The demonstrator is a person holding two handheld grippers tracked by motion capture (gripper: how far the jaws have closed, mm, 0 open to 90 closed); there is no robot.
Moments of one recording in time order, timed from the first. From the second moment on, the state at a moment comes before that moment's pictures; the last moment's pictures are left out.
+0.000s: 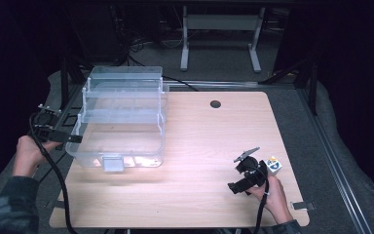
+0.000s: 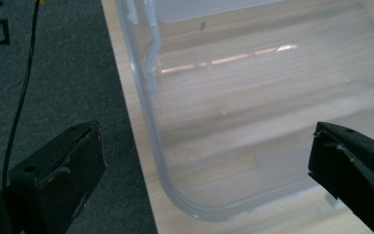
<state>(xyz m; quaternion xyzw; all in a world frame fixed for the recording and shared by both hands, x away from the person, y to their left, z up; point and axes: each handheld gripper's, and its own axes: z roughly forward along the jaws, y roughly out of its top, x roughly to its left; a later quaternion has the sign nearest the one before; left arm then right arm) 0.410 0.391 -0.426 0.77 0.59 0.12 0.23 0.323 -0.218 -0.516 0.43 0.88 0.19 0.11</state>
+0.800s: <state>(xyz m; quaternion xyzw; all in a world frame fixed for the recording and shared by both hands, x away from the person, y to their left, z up) 0.458 0.403 -0.468 0.74 0.65 0.05 0.14 0.324 -0.217 -0.519 0.42 0.88 0.18 0.10</state>
